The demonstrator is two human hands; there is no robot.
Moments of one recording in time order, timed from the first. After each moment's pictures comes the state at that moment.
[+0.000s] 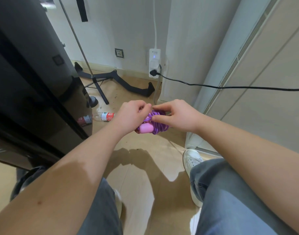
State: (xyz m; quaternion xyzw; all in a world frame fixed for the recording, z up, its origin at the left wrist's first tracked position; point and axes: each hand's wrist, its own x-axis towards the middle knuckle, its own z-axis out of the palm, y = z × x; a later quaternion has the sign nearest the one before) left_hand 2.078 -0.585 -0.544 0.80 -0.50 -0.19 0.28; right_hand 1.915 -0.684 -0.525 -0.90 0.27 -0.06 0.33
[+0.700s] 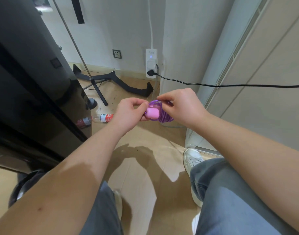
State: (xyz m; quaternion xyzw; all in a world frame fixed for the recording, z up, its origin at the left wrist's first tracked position) left_hand 2.065 -0.596 -0.543 0.72 -0.34 -0.33 0.51; right_hand 1.910 -0.699 -0.519 -0.92 0.28 -0.22 0.15
